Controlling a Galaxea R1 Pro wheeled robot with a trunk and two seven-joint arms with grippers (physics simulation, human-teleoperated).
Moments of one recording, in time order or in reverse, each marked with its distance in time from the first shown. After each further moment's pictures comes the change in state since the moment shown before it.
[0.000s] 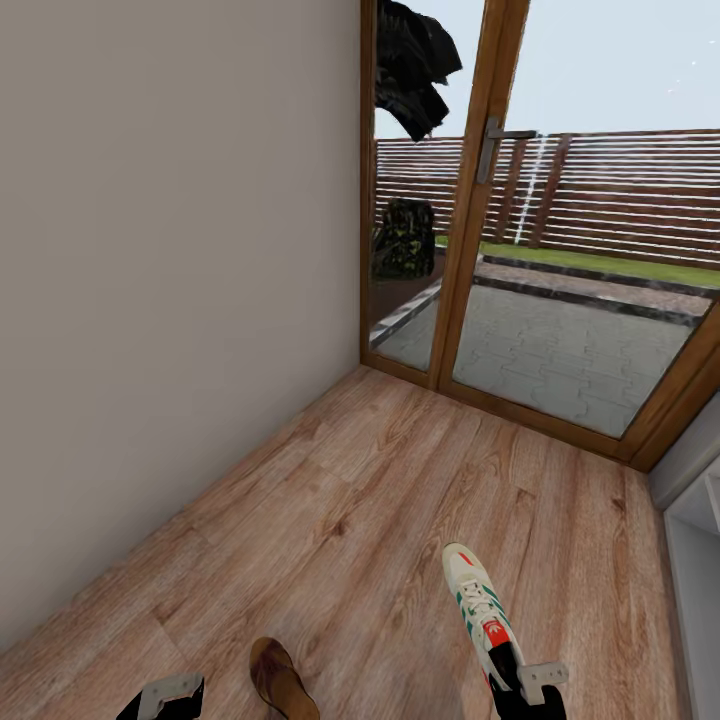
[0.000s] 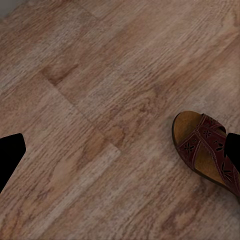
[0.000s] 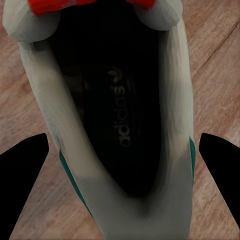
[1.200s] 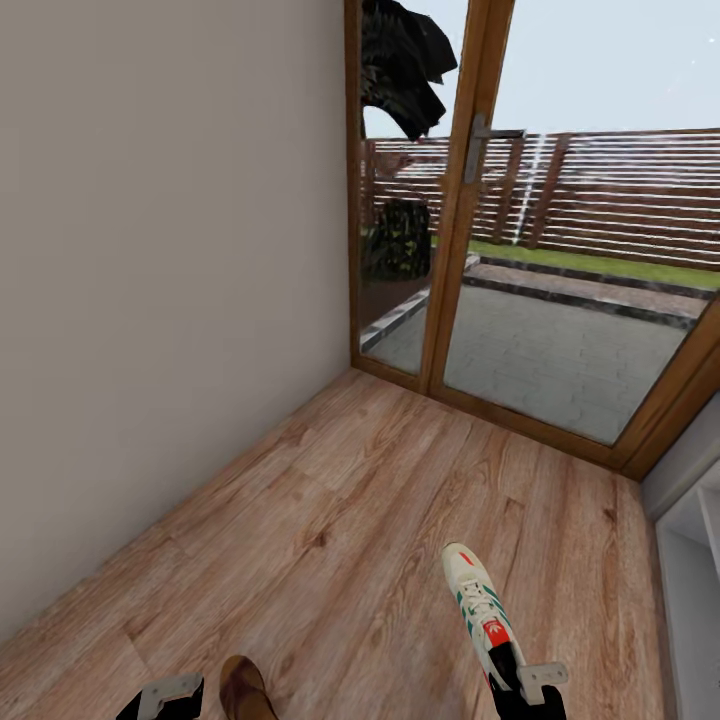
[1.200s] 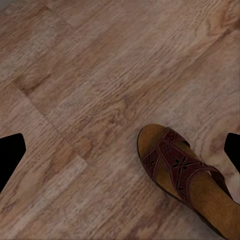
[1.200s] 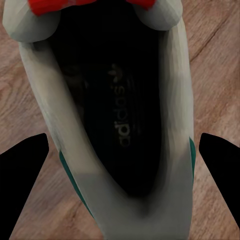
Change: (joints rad) left arm 0.000 0.000 0.000 0.000 -0.001 0.000 0.003; right arm 0.000 0.002 0.000 0.000 -0.005 0.000 -0.005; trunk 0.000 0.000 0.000
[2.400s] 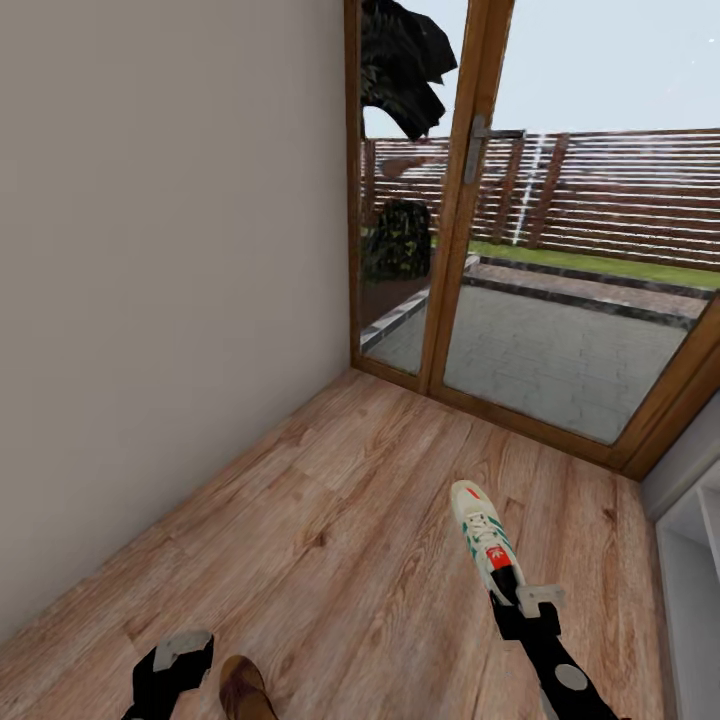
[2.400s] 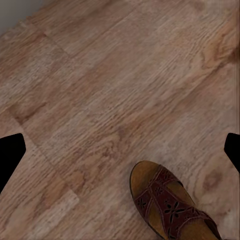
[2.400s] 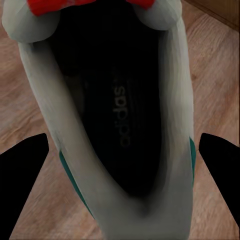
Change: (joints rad) left arm -0.097 -0.003 0.000 -0.001 -0.001 0.055 0.008; right arm -0.039 0.003 -0.002 -0.304 -0.004 0.155 0.009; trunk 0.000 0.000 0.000
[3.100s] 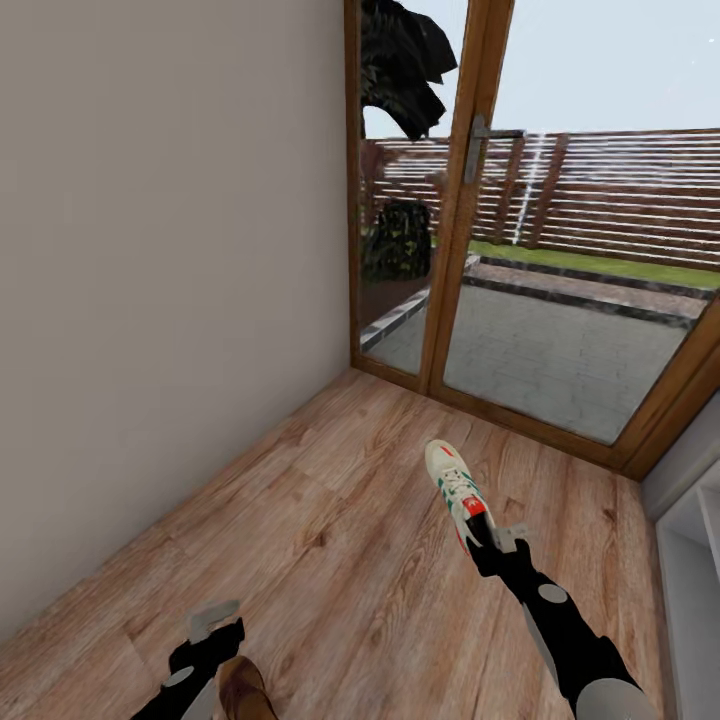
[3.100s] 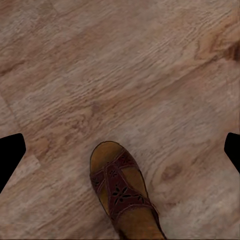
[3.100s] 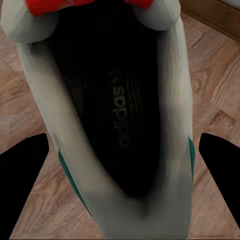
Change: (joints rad) left arm -0.100 -0.106 0.020 0.014 0.120 0.192 0.128; right arm -0.130 0.017 -0.002 -0.122 0.000 0.194 0.200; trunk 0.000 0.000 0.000
